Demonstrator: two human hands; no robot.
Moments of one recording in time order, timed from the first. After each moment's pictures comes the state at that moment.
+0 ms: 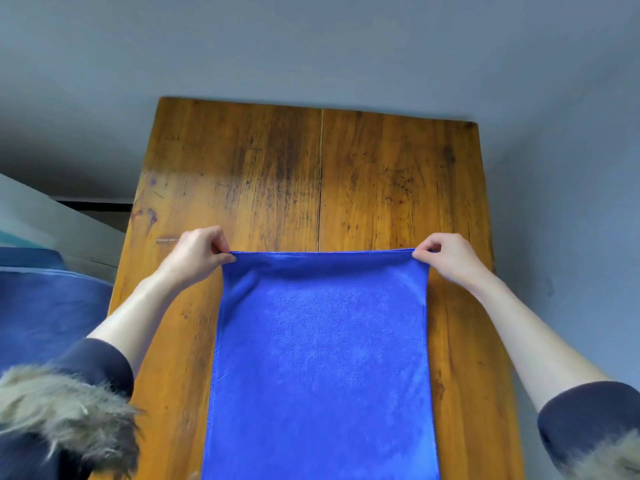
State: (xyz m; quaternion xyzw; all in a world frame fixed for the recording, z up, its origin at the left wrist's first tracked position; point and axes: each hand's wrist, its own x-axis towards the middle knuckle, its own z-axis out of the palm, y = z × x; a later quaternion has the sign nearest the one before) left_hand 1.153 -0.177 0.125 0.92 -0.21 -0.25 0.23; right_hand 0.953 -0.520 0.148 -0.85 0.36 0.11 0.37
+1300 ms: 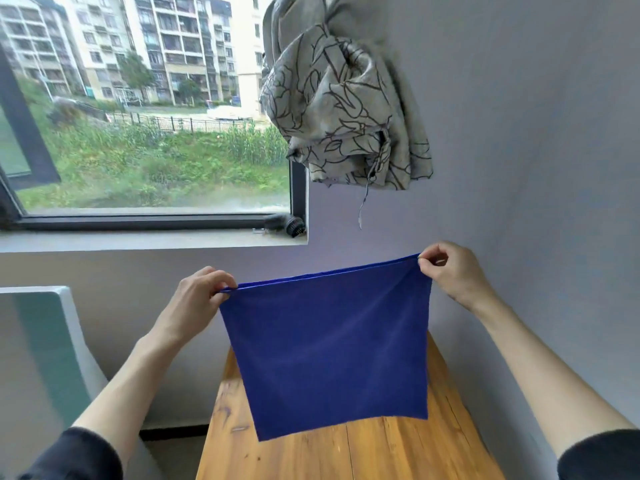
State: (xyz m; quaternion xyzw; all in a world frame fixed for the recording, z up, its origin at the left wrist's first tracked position) left_hand 1.170 -0.098 0.484 0.87 -0.35 0.11 0.34; right_hand 0.969 -0.436 0.517 -0.86 0.22 -0.34 0.32
